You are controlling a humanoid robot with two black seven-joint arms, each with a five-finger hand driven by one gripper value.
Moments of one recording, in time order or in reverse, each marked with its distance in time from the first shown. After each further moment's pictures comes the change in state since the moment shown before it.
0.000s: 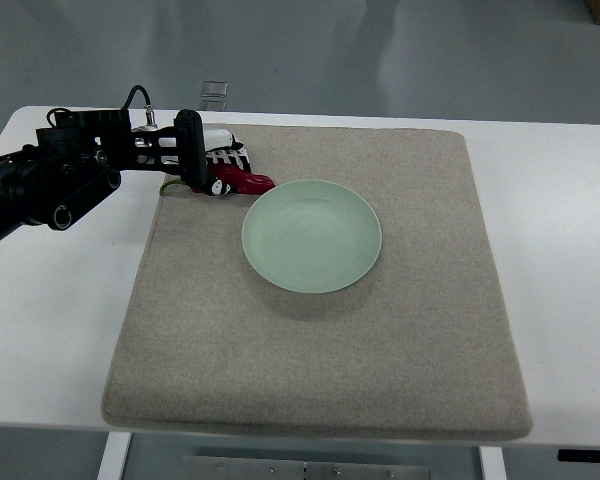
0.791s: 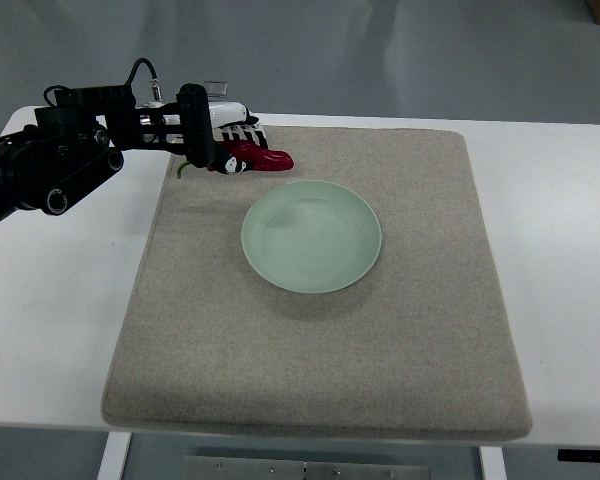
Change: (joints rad) left arm -0.036 0.046 -0.027 -0.155 -0.019 0.019 -0.003; right arm 0.000 0.000 0.000 0.000 0.000 -0.001 0.000
